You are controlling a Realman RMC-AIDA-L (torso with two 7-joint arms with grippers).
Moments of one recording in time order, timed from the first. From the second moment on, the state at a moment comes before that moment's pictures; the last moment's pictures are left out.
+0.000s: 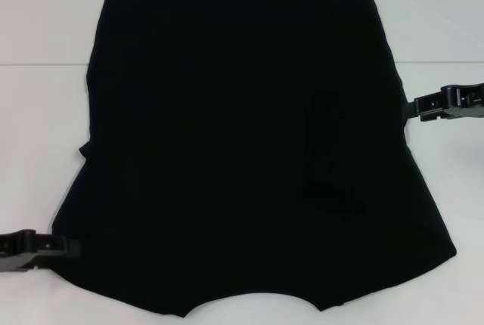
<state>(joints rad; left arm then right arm) -0.49 -2.05 0.33 0.90 2.65 1.63 -2.37 0.80 1.89 -0.67 -0.67 -2.41 -1.36 2.40</state>
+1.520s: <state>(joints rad) -0.55 -2.06 0.34 0.87 2.59 1.68 -2.29 0.66 1.85 -0.67 -0.78 -2.56 -1.63 2.42</state>
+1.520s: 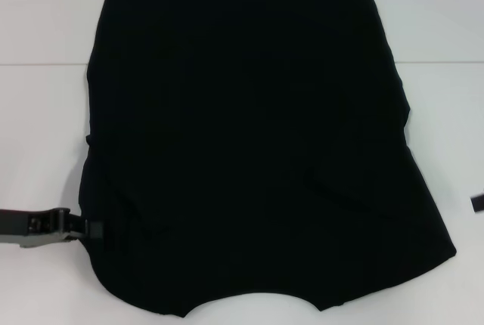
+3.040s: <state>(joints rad) -0.58 -2.04 0.33 0.83 2.58 1.64 -2.30 0.69 2.01 -0.74 -0.78 -2.68 -1.49 2.40</state>
